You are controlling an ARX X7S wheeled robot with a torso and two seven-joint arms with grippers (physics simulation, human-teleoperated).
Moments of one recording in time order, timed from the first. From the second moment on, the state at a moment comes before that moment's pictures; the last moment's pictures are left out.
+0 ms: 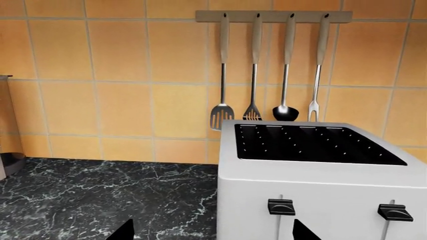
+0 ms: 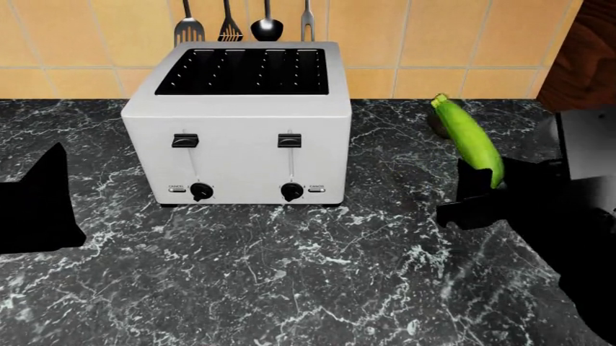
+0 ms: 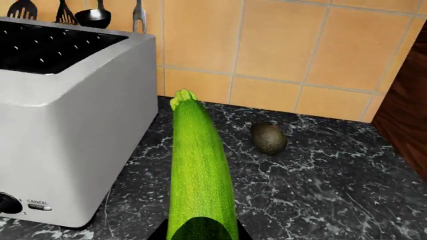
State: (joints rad) left arm -0.18 -1.16 -0.59 0.93 -1.91 -0.73 -1.02; right arm 0.83 1.00 -0.31 -0.56 1.65 0.91 0.87
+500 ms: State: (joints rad) left arm -0.22 -1.20 -0.60 0.94 -1.96 -0.71 -1.04; right arm 1.68 0.93 -0.44 -0.78 2.28 0.95 1.36
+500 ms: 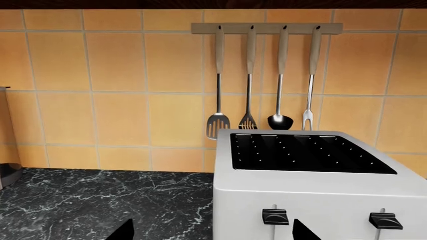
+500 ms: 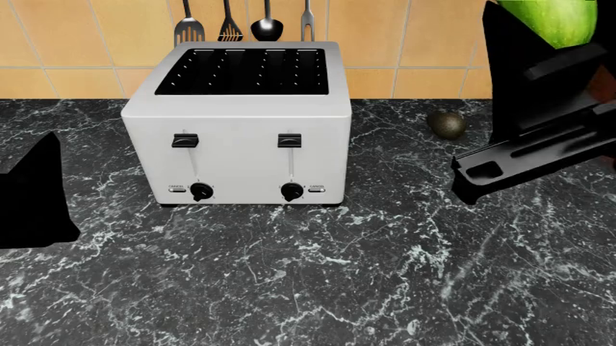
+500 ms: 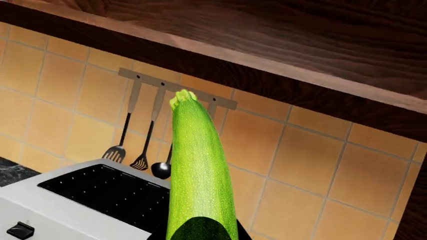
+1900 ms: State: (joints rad) left arm -0.41 -1.23 -0.28 0.91 -1.86 -0.64 -1.03; right arm 2.33 0.39 -0.78 0.33 0.89 1.21 0.16
